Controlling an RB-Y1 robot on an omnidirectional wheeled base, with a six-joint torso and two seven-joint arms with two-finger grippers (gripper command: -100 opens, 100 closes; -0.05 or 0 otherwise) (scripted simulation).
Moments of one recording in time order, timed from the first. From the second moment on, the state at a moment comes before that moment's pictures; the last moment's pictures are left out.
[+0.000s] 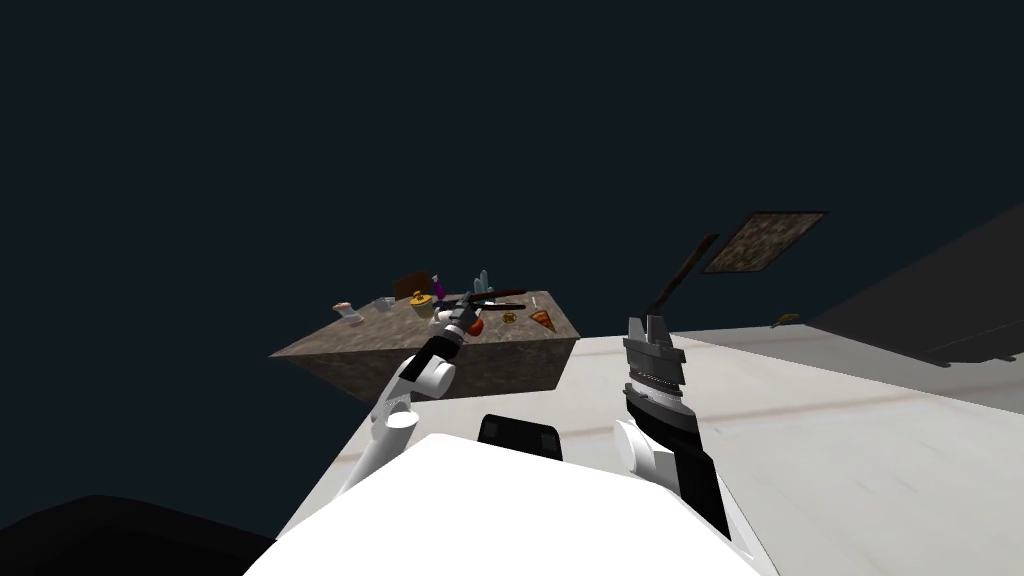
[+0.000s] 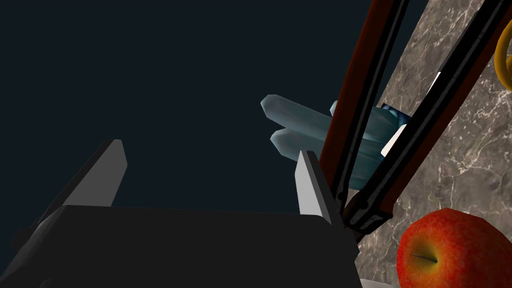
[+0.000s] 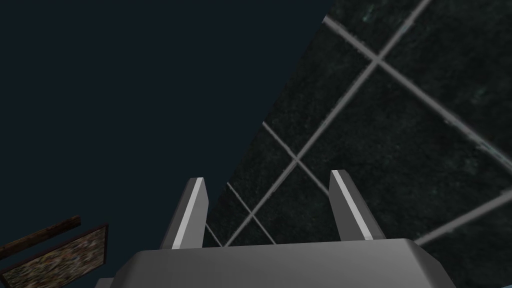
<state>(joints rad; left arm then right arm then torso) 0.25 0.23 -0.04 -2.31 0.14 0.30 0.30 0.50 -0.01 -0.04 -2.22 0.00 -0.62 0.15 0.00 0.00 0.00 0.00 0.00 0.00</state>
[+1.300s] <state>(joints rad) 0.15 0.26 0.01 -2.26 0.17 0.63 0.38 0.50 -0.01 -0.04 -2.22 0.00 -0.62 0.15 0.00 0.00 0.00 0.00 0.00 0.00</state>
